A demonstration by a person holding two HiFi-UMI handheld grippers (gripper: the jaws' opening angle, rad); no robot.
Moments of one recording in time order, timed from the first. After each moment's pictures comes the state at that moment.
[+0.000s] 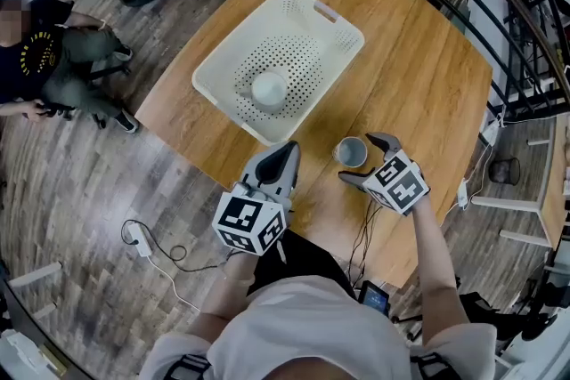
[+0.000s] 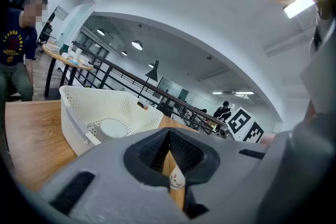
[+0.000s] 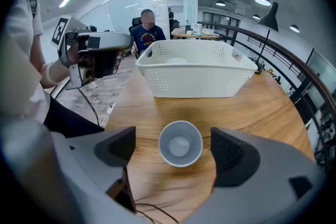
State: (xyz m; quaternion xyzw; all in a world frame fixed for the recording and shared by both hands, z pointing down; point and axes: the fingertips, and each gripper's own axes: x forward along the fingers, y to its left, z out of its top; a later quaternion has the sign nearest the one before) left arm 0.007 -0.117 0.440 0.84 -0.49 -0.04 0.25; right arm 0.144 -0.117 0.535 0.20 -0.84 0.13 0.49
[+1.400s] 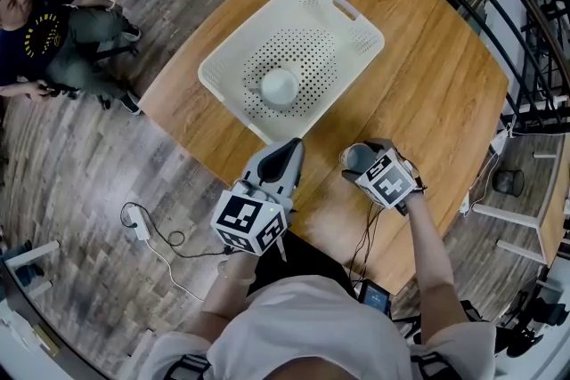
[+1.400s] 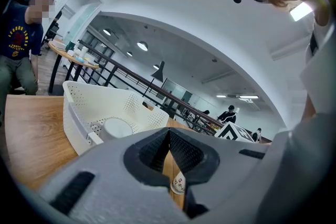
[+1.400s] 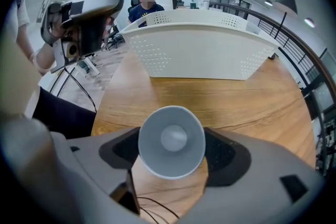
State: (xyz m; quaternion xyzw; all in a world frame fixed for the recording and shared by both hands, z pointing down) left arm -0.005 -0.133 0.451 0.82 -0.50 -0.05 0.27; right arm 0.144 -0.124 0.596 0.15 -0.79 0.15 0.57
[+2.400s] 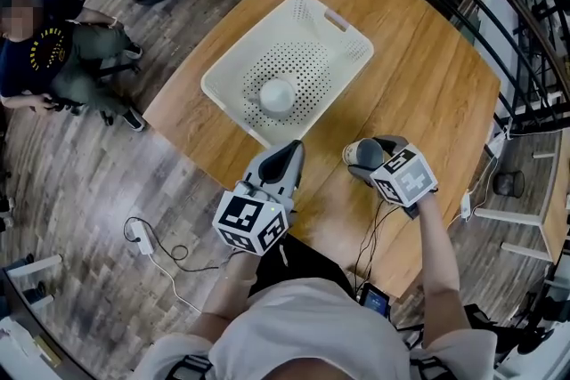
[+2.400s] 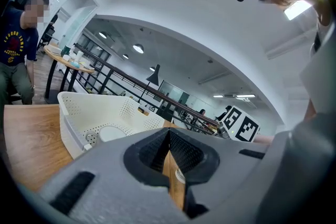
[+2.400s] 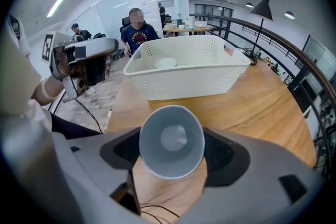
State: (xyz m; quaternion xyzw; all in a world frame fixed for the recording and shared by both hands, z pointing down) left arm -0.002 -0.133 0.429 0.83 -0.50 -0.06 0.24; right arm 0.145 -0.143 0.525 0.21 -0.82 0.18 0.51
